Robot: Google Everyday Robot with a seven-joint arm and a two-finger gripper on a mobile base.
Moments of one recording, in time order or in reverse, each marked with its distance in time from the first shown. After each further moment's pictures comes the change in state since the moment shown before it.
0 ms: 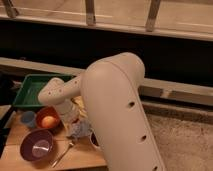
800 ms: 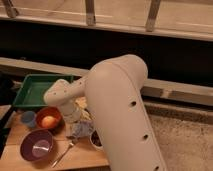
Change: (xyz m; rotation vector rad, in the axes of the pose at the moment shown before) arm 0.006 -0.002 0.006 -0.020 0.000 0.035
